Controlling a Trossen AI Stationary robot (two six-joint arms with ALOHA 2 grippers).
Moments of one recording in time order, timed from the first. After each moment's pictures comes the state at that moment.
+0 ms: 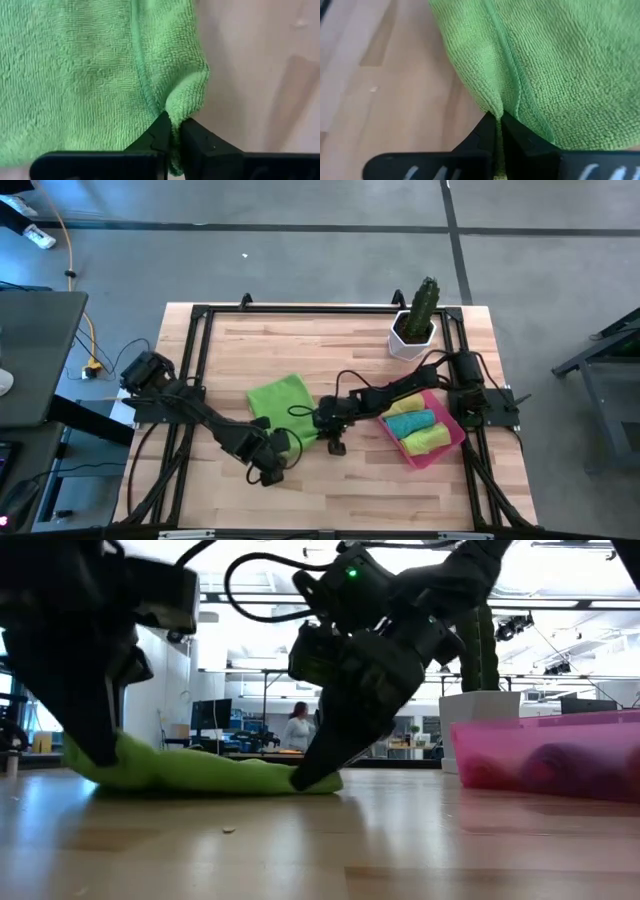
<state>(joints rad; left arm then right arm) -0.45 1.74 1.01 -0.60 -0.24 -0.84 0.13 2.05 1.13 0.05 -0.25 0.15</state>
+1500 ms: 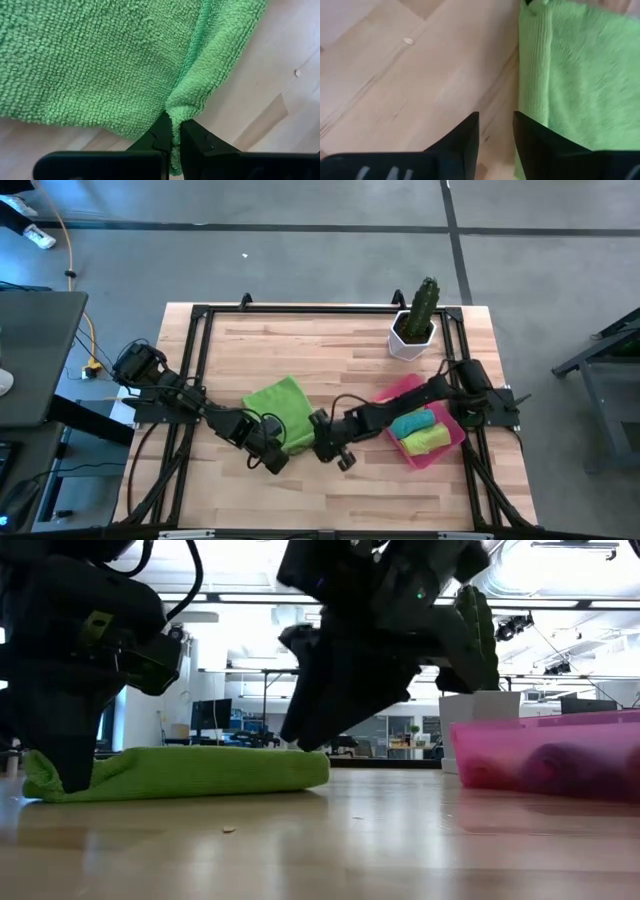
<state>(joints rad) -0.38 1.67 0.77 -0.33 0.01 -1.38 0.28 2.02 1.35 -0.28 0.02 -0.41</state>
